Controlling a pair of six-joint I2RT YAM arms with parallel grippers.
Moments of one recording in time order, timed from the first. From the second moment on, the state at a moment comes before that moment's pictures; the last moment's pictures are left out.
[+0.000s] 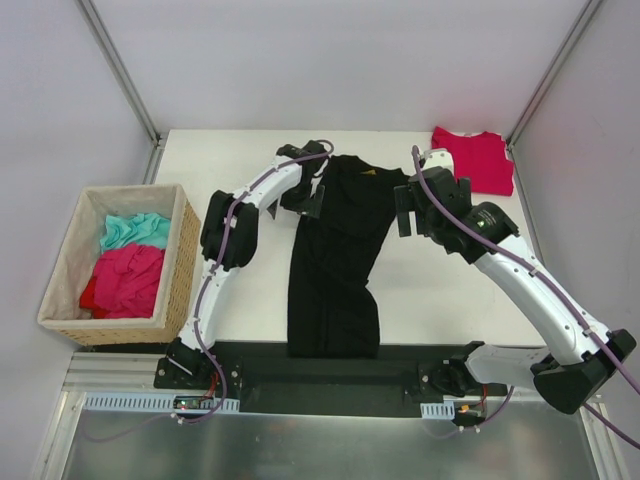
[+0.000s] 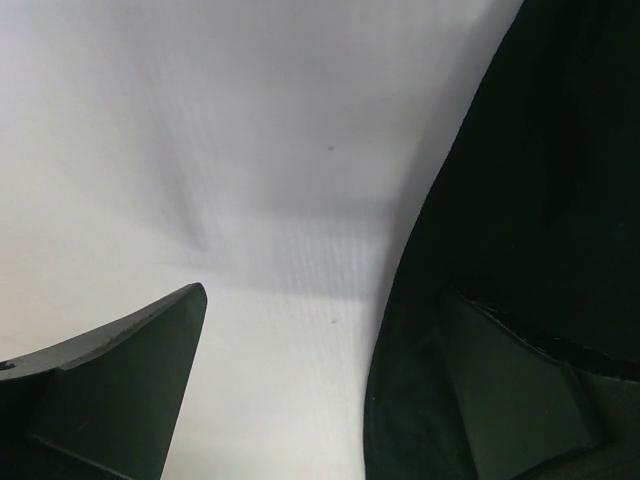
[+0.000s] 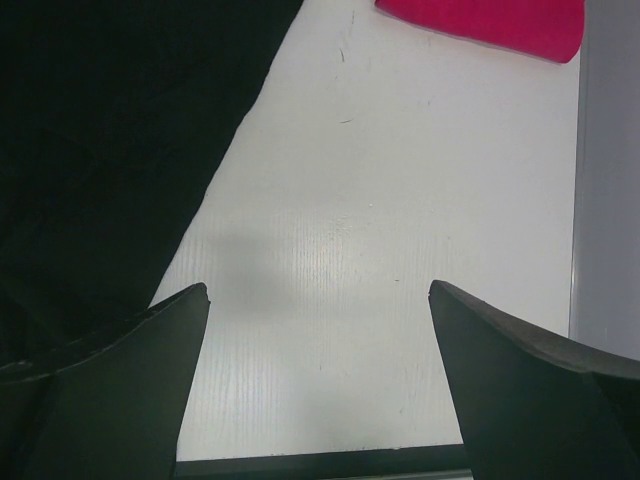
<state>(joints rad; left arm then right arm) -0.49 2.43 2.16 -1.20 -0.25 -0.32 0.65 1.21 1.36 -0.98 0.57 0.26</state>
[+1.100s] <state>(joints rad) -0.42 2.57 2.48 -1.13 -0.46 -0.14 0.65 1.21 1.33 -0.97 0.57 0.26</state>
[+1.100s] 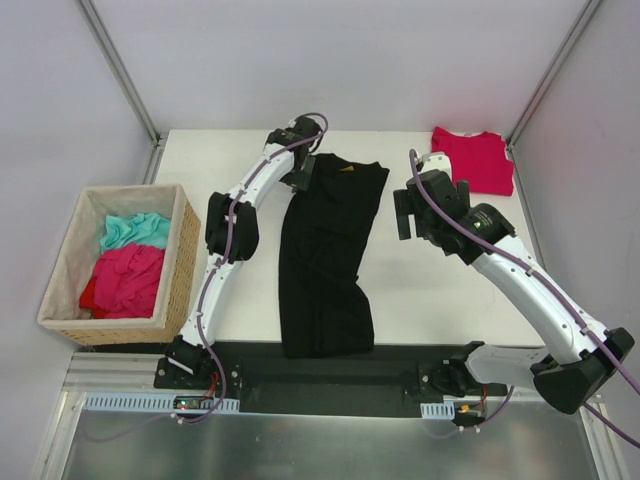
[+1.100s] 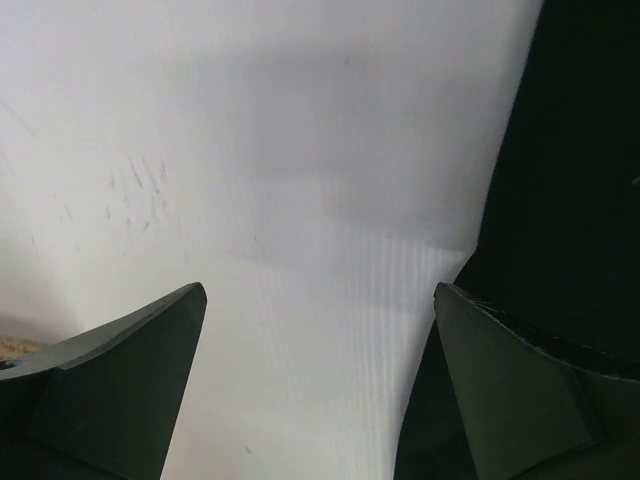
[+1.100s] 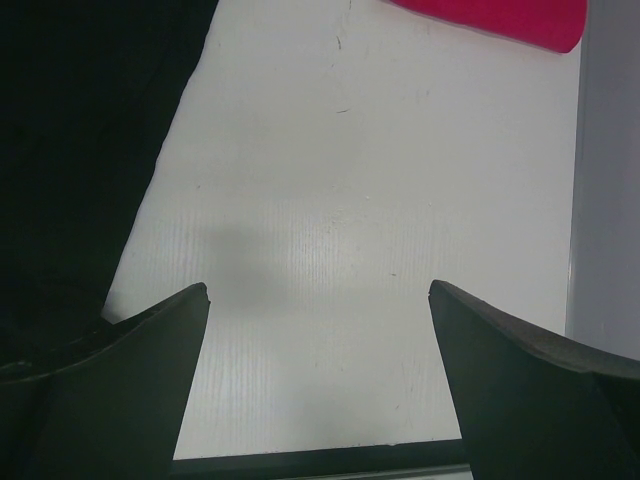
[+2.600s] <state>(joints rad) -0.36 2.68 2.59 -0.95 -0.25 -0.03 0.68 1.26 1.35 -1.00 0.57 0.26</state>
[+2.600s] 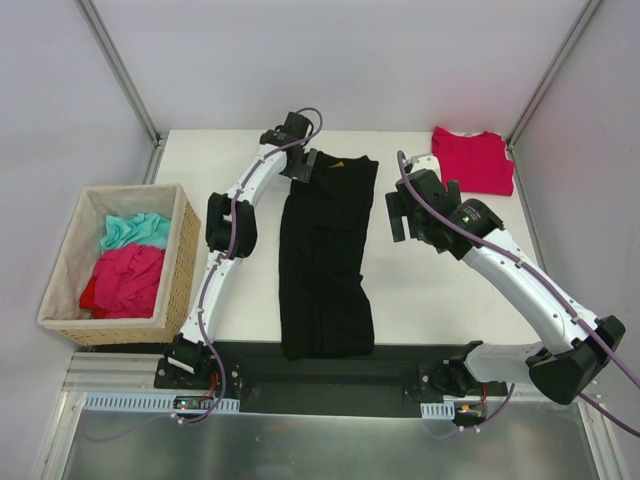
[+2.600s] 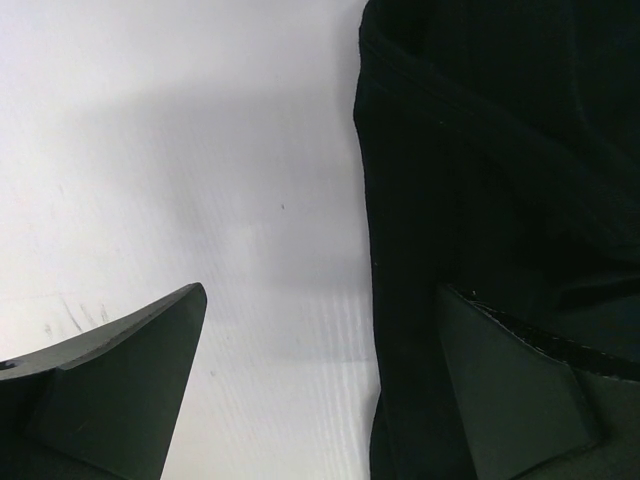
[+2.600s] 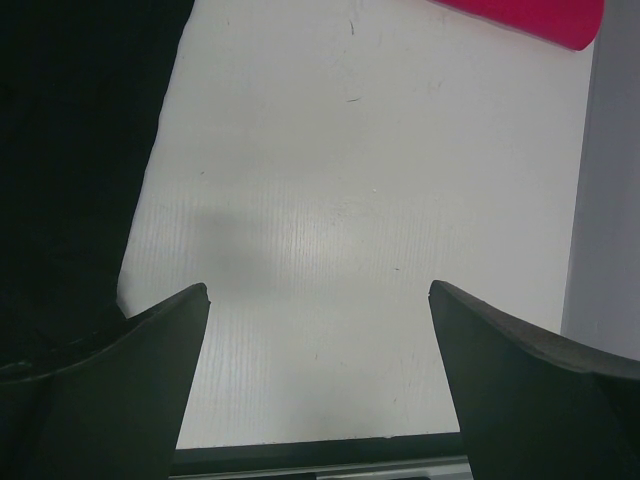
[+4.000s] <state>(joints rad) -0.50 2.17 1.70 -1.23 -0.08 -0.26 0.74 1.96 1.56 -0.97 0.52 0.24</state>
